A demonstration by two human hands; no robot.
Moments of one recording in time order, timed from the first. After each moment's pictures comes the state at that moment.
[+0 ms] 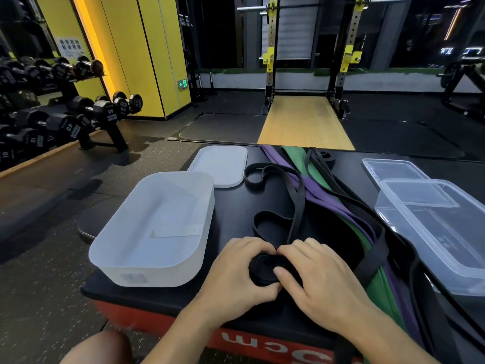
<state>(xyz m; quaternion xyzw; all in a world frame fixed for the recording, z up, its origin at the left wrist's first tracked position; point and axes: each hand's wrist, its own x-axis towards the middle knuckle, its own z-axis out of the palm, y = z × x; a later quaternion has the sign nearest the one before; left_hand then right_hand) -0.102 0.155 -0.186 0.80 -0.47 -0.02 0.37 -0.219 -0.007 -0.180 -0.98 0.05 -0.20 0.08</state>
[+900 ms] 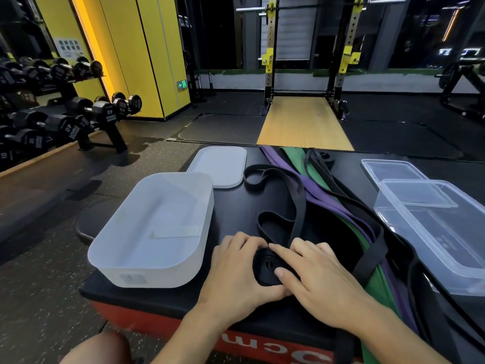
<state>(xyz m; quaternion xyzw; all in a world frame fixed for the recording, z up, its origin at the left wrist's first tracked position) -0.106 0.149 -0.192 0.85 -0.43 0.03 0.30 -0.219 -0.009 -0.165 -0.99 0.08 -0.07 0.13</state>
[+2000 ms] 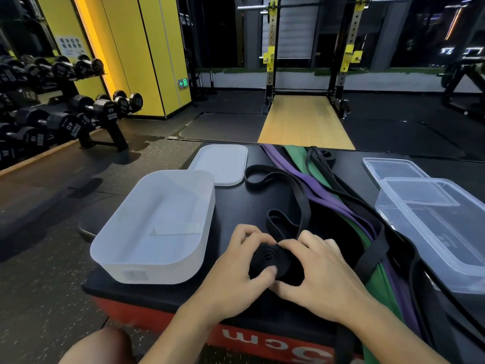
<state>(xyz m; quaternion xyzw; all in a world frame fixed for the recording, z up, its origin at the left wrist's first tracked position) -0.103 0.161 -0.180 0.79 -0.45 -0.11 0.39 -0.218 -0.009 -0.173 -0.98 0.12 -0.08 0.16</state>
